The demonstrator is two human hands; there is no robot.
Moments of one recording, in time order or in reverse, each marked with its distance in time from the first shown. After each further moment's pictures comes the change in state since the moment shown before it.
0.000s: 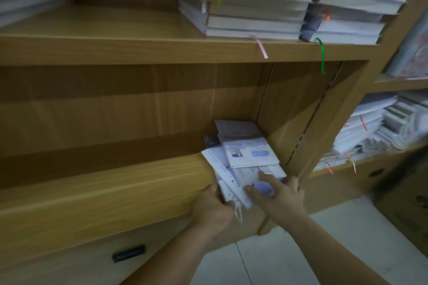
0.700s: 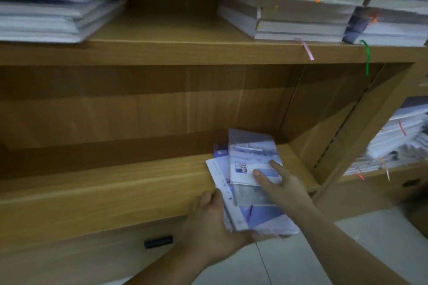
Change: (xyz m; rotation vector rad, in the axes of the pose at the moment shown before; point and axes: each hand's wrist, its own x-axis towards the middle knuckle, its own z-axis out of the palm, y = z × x) left_hand -0.043 -0.030 -0.076 0.642 -0.022 0.261; right_hand 0.016 -0.035 0.024 0.190 -0.089 -0.044
